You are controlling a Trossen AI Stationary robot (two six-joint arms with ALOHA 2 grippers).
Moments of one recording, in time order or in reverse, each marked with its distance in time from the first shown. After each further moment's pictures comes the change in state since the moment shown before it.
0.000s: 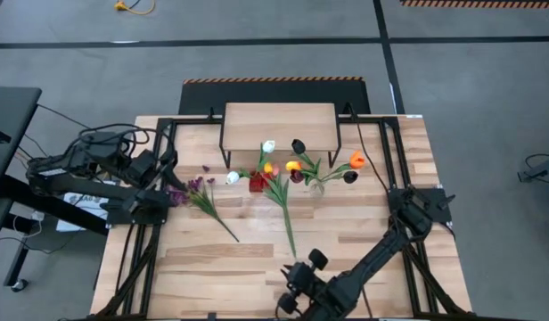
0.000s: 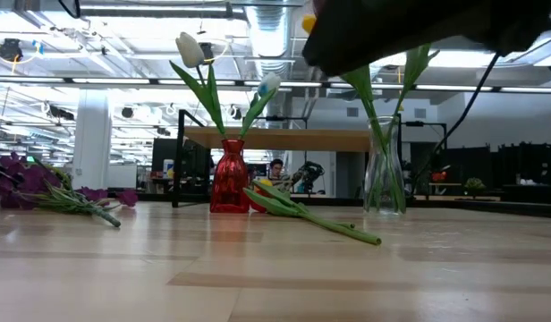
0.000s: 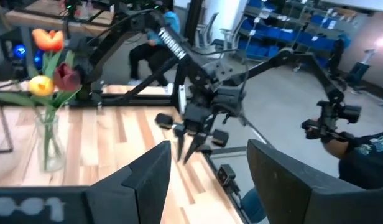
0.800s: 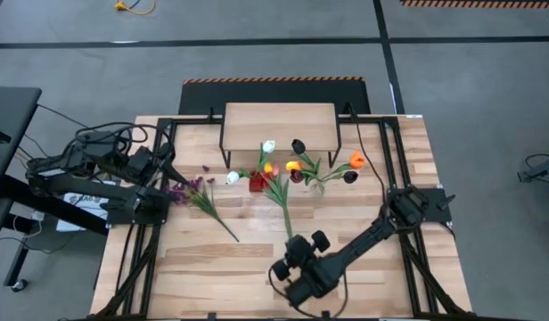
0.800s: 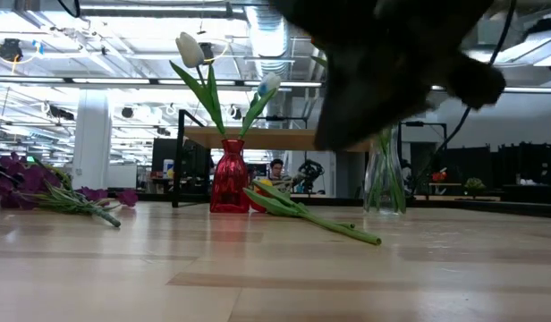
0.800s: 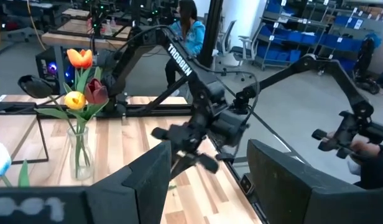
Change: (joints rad) left arm 0.000 -0.013 0.000 0.016 -0.087 0.046; right arm -0.143 0.000 -0.059 -0.199 -0.102 0.281
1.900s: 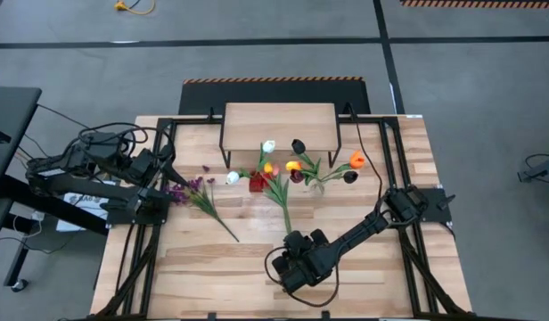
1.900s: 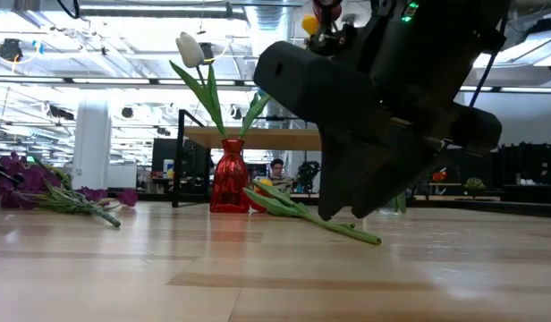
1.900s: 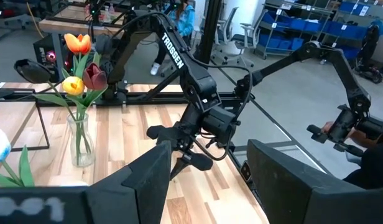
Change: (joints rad) left arm 0.000 0.000 0.000 -0.053 0.002 0.017; right arm -0.073 0.000 -0.079 0.108 -0.245 -0.075
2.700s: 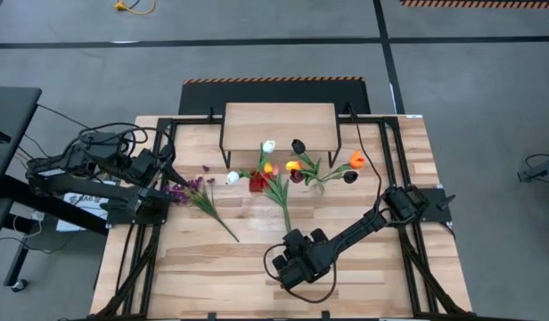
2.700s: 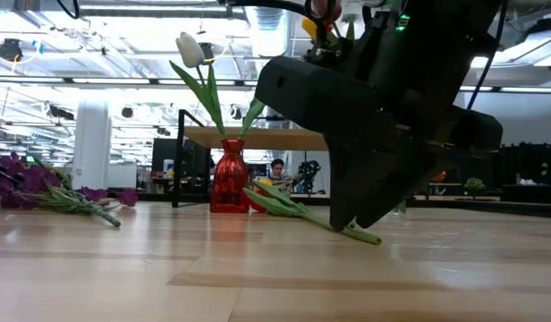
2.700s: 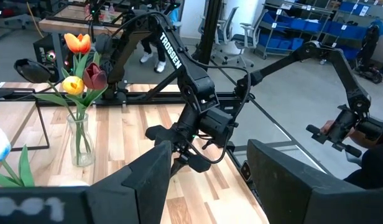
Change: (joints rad) left arm 0.000 0.000 0.000 -0.001 0.000 -0.001; right arm -0.016 0.000 0.000 -0.013 -0.077 -0.006
